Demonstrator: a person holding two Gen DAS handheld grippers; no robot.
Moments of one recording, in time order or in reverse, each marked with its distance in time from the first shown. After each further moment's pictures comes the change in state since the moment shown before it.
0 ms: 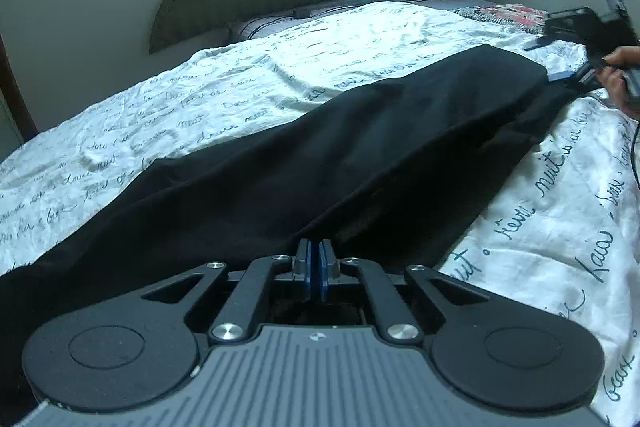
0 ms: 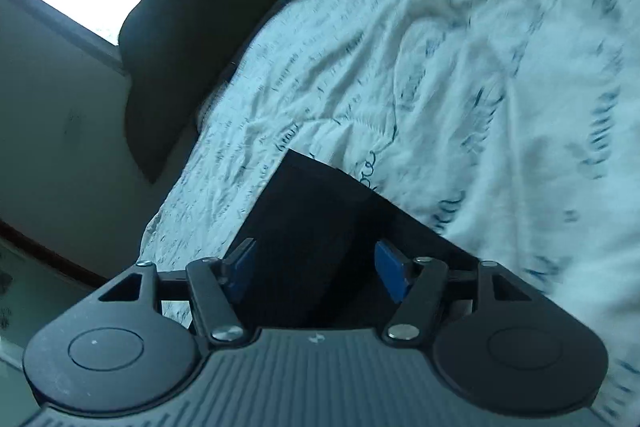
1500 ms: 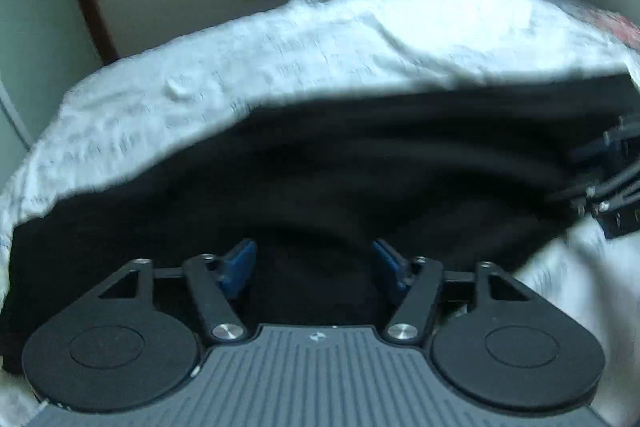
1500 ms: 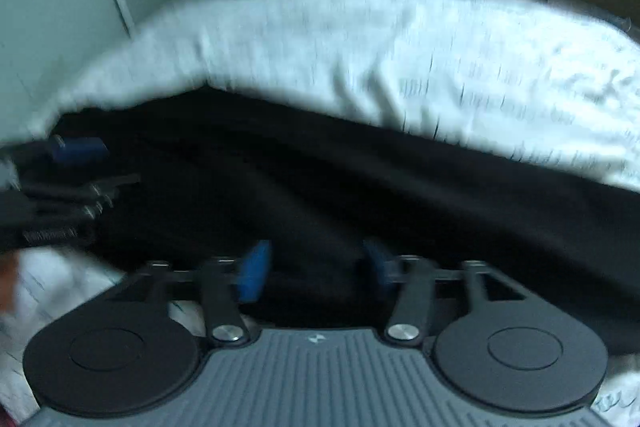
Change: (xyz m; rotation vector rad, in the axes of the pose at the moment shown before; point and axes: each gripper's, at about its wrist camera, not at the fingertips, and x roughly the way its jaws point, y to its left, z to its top) left arm 0.004 0.019 -0.001 -0.179 0.146 0.222; right arm 0.026 0.179 -0.219 -1.138 0.467 0.074
